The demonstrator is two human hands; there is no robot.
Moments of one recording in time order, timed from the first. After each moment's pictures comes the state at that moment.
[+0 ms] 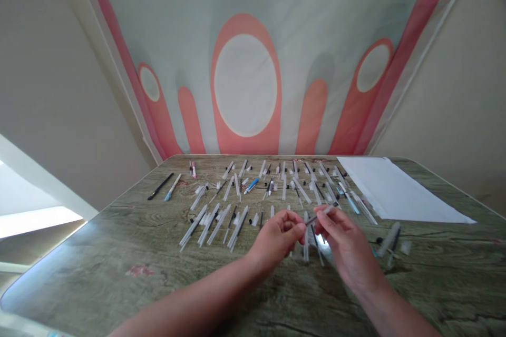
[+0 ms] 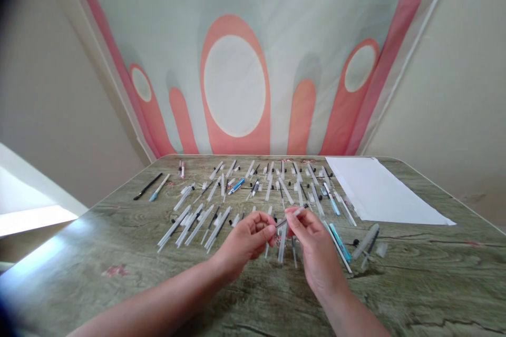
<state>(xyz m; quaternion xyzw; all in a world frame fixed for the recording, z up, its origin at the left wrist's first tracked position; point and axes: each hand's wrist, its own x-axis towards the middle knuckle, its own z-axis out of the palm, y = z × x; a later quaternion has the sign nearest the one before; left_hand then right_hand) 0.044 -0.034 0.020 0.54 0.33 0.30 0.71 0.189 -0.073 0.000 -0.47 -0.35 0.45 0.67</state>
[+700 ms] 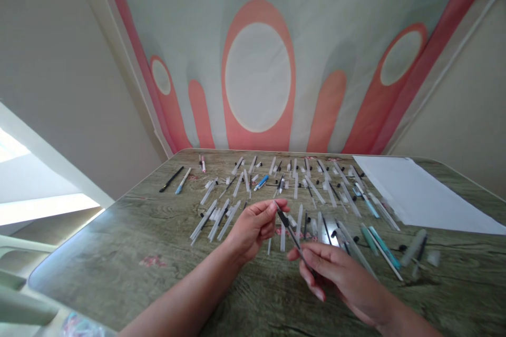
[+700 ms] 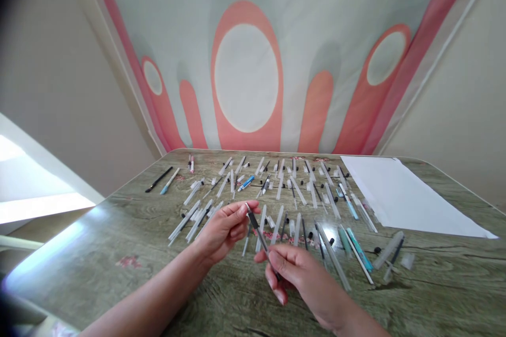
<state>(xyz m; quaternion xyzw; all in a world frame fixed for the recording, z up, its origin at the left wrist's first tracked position) -0.014 -0.009 0.024 0.44 0.29 0.40 0.75 0.163 -0.093 0.003 -0.36 -0.45 0.72 0.38</state>
